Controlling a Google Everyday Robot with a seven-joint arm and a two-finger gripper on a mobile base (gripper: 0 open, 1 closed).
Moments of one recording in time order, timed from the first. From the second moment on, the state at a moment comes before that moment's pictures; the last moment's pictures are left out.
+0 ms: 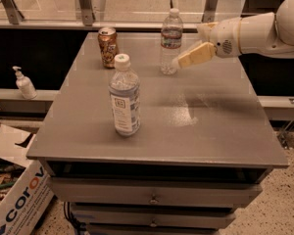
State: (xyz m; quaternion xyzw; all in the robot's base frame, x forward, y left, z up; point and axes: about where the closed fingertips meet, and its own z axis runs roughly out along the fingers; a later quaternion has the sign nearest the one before) arm 0.674 -0.121 0.930 -0.44 0.70 0.24 0.50
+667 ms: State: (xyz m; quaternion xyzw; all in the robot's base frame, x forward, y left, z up) arm 0.701 -0.085 0.932 -0.46 0.68 0.27 0.51
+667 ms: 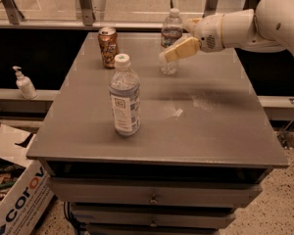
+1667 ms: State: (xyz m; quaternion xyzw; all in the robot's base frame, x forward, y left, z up) arm 0.659 -0.045 0.942 -0.46 0.64 0.34 0.52
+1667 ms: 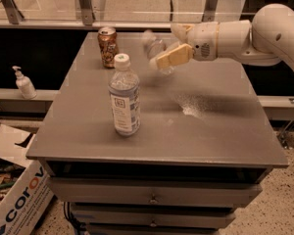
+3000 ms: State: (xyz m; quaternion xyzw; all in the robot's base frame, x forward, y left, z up) arm 0.631 -0.083 0.921 -0.45 0.65 0.33 0.52
